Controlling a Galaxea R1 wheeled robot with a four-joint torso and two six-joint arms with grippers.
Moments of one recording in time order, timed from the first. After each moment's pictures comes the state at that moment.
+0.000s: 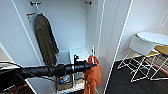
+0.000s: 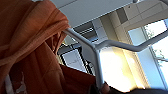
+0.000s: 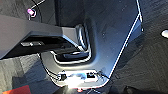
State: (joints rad) left arm 0.21 2.42 -1.06 0.01 -0.05 -0.83; right arm -1.63 2.85 -2.44 -0.08 0.15 0.09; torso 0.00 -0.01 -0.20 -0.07
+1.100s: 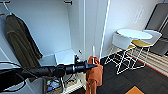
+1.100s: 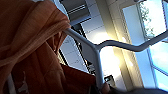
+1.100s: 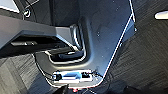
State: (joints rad) left arm 0.21 2.43 -1.06 0.02 -0.03 -0.83; right arm -1.64 2.87 -2.49 -0.07 0.16 0.09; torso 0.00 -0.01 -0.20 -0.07
